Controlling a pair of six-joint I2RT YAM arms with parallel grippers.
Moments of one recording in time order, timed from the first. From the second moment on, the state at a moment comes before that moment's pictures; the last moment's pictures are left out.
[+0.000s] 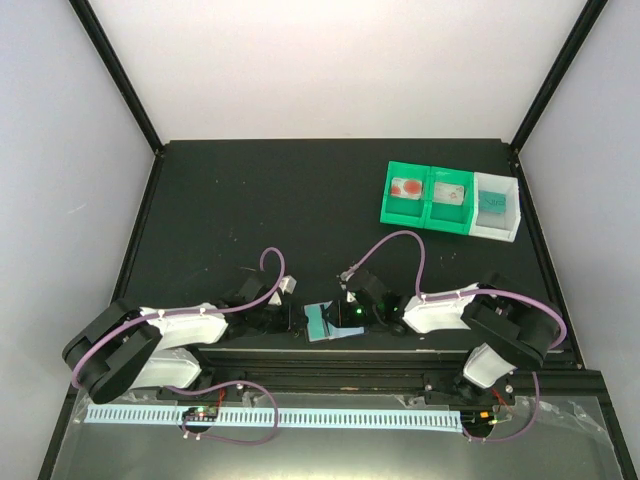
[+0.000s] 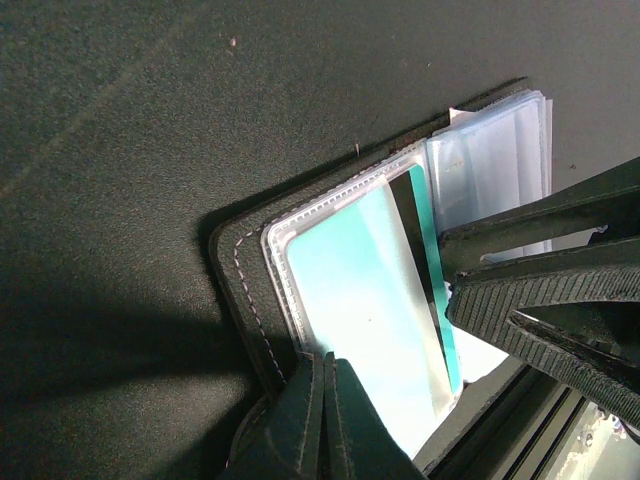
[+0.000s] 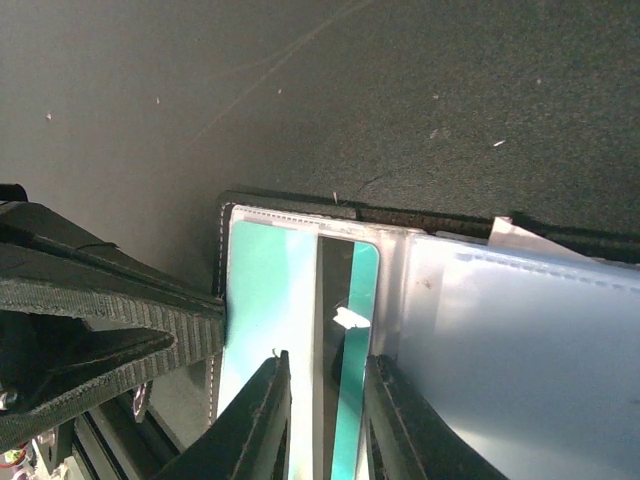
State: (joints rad) left arm -0.73 1.27 0.27 0.15 0.39 -0.84; right arm 0.98 1.57 0.51 0.27 -0.24 0.90
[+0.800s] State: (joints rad) left arm -0.73 1.27 0.27 0.15 0.39 -0.83; right arm 0.97 1.53 0.42 0.43 -0.25 0.96
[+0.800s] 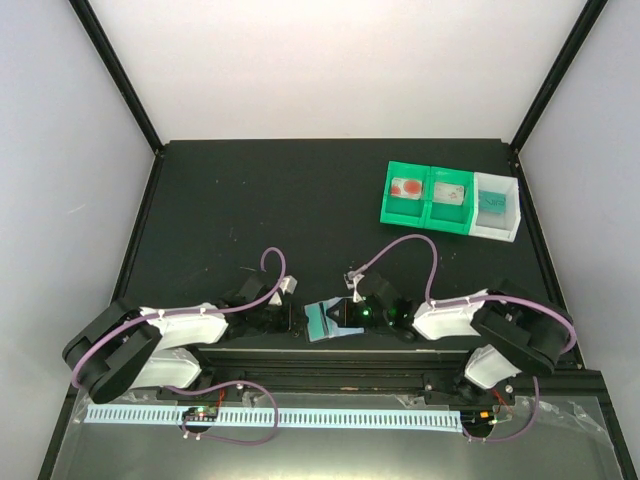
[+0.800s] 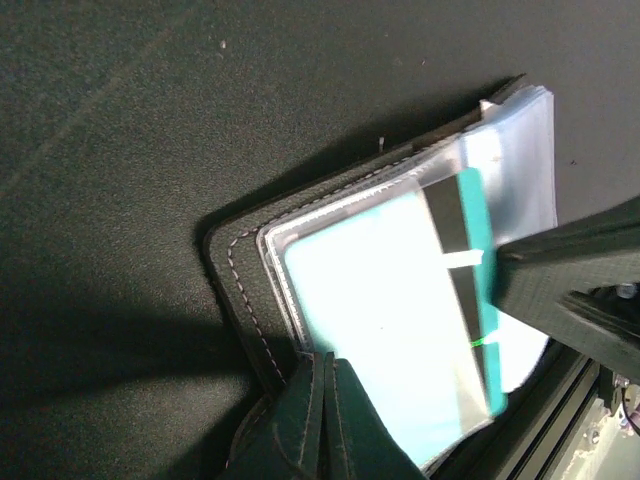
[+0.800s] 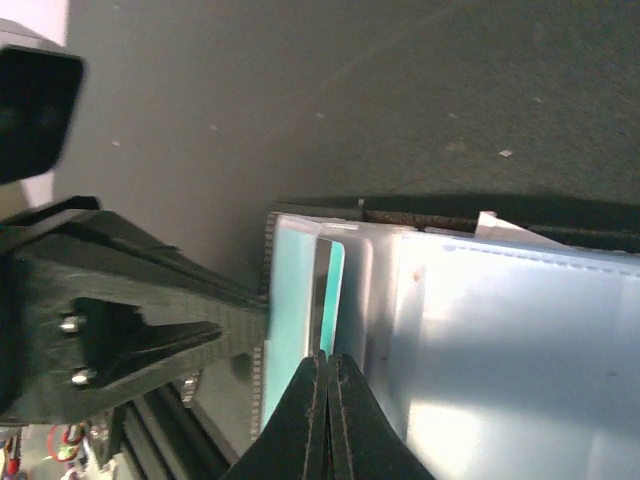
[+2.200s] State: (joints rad) left arm -0.74 1.26 0.31 0.06 0.35 -0.79; right arm 0.97 1.57 0.47 0.36 -0.29 0.89
